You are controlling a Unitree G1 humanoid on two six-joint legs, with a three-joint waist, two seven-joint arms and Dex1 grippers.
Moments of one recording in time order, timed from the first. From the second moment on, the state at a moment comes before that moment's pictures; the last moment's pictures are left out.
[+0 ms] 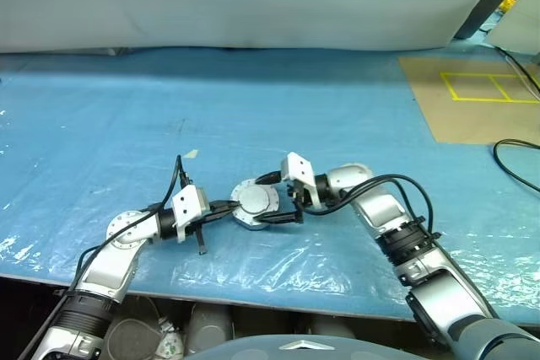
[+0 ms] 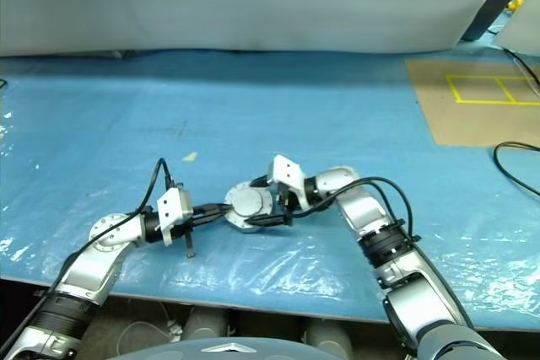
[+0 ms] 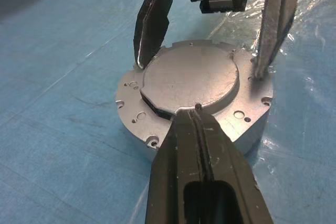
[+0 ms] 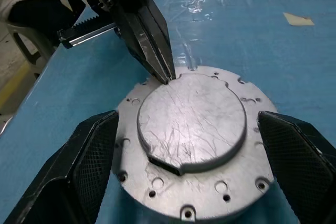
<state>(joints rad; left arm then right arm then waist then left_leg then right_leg) -0.07 0.53 -0.13 0.04 -0.20 -0.18 -1.00 -0.51 -0.39 0.35 0.19 0.15 0.24 1.20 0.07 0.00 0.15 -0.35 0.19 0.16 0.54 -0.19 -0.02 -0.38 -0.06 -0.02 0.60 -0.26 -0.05</state>
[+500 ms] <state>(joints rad) -0.08 0.52 -0.13 0.06 -0.20 -0.18 -1.01 -0.52 -0.45 0.08 0.11 0.47 0.89 1.09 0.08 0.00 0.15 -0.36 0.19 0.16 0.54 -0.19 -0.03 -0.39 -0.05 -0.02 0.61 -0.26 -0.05</state>
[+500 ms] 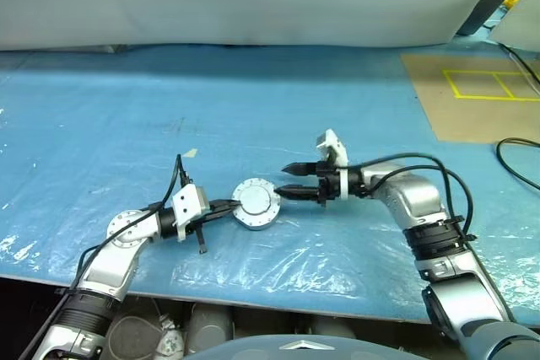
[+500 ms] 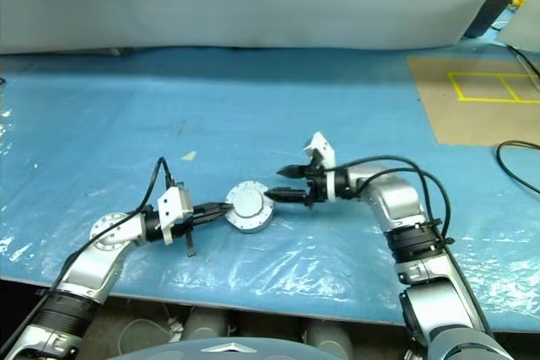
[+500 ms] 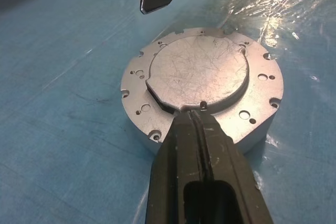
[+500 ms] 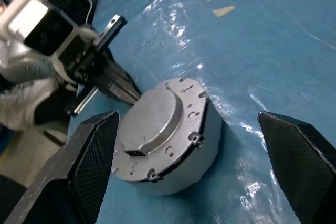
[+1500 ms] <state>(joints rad) -0.07 0.52 -0.13 0.05 -0.21 -0.19 -1.01 -0.47 -0.23 -0.05 0.18 0.67 1.31 0.81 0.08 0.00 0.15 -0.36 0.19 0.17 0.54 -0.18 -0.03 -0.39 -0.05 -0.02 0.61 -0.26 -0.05</state>
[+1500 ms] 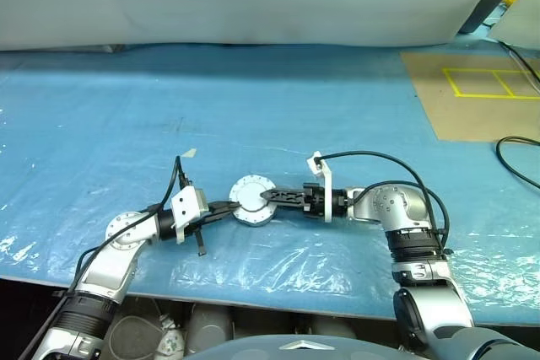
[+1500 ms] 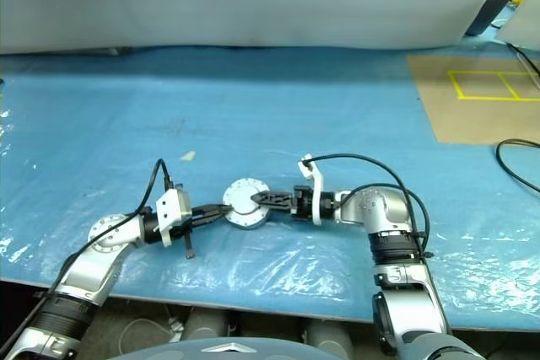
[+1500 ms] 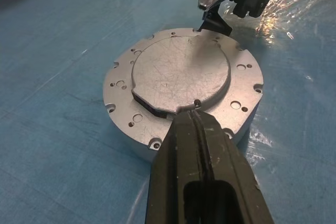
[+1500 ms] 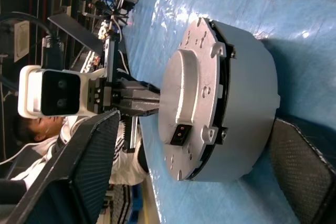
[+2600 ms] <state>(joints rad) 0.10 0.61 0.06 -0.46 -0.63 0.26 -0.94 -0.48 -0.21 -0.07 0.25 0.69 1.26 0.79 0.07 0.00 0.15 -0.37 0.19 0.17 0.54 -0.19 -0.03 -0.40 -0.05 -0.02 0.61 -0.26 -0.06</state>
